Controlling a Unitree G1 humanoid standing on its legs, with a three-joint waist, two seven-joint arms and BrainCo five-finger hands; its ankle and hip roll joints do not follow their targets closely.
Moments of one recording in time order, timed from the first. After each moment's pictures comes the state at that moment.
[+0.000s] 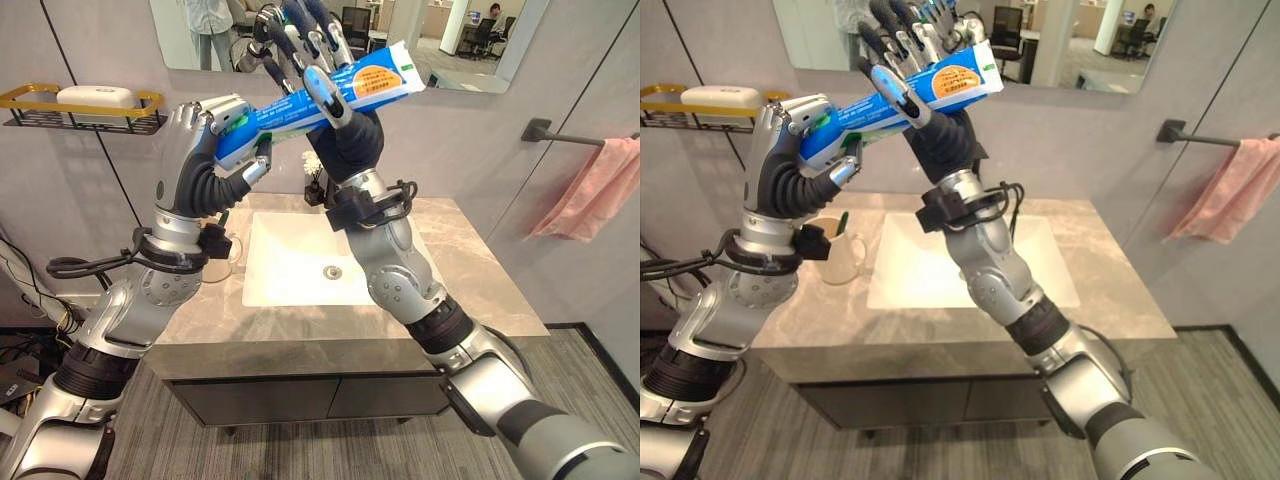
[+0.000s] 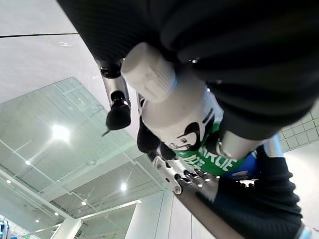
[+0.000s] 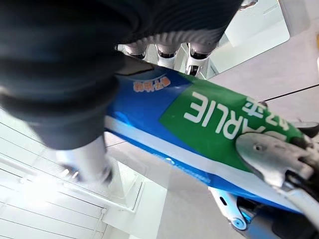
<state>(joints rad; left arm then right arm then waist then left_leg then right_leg) -0.50 0.74 -0.21 -0.18 0.35 -0.27 0.46 -0.89 -0.13 0.49 0.09 0.97 -0.32 -0.06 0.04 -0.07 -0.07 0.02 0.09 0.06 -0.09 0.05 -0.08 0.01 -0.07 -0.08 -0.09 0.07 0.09</state>
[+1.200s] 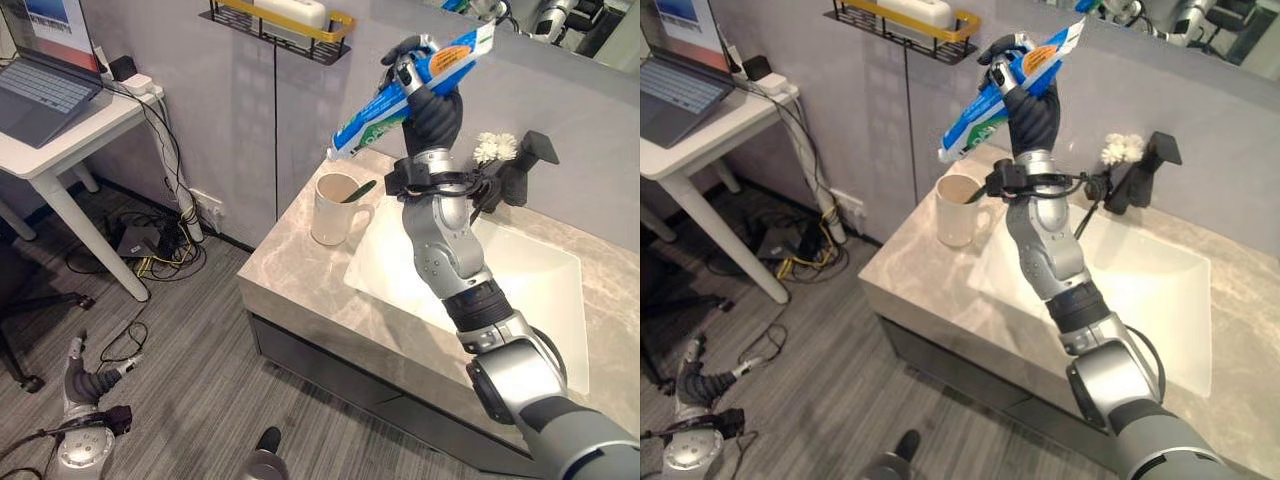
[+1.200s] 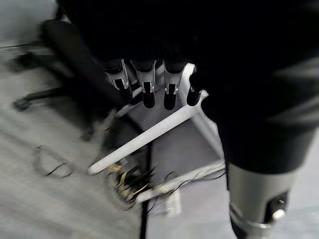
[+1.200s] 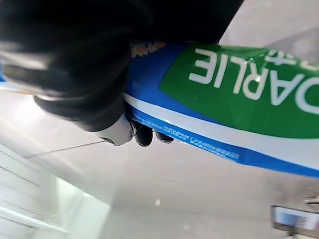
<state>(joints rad) 0.23 0.54 0.14 0.39 -0.19 -0.19 0.34 -0.90 -0.29 0.30 0.27 0.69 -0.30 -0.23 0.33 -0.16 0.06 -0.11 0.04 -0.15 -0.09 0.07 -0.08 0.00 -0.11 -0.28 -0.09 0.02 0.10</state>
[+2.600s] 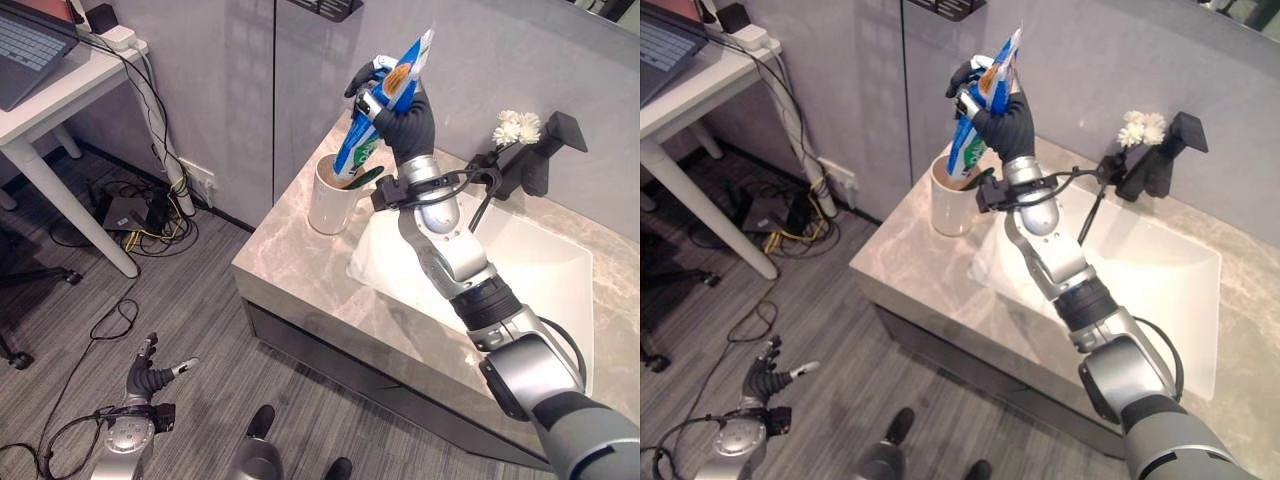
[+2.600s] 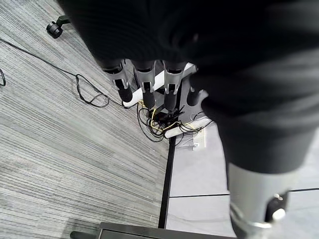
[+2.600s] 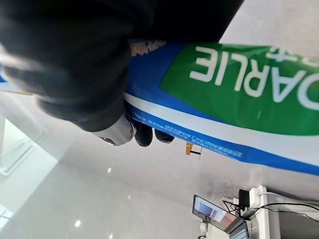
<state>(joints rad) 0.16 0.51 -0.02 0.46 -0.23 -0.16 0.23 -0.92 -0.36 0.42 0.28 0.45 -0.26 -0.24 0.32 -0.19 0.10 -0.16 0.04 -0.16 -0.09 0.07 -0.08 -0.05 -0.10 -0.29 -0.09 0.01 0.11</state>
